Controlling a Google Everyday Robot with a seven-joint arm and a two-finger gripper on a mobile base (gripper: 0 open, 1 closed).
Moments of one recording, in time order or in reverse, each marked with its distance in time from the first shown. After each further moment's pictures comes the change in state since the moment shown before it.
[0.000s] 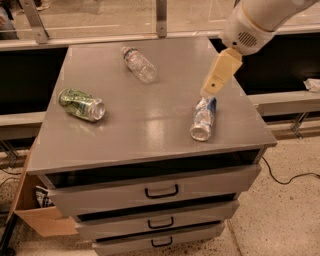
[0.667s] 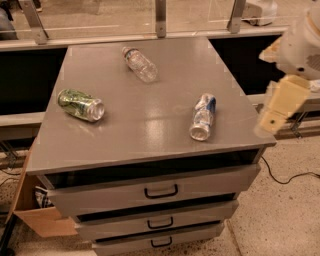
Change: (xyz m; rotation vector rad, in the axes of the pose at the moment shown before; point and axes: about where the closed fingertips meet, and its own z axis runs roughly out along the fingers) arm 0.079 0.081 -0.072 -0.058 0.137 -0.048
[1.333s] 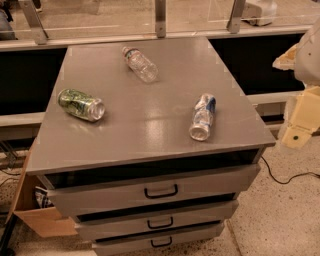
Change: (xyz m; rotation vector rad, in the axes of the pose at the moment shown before) arm 0.021 0.028 -0.018 -0.018 0.073 -0.022
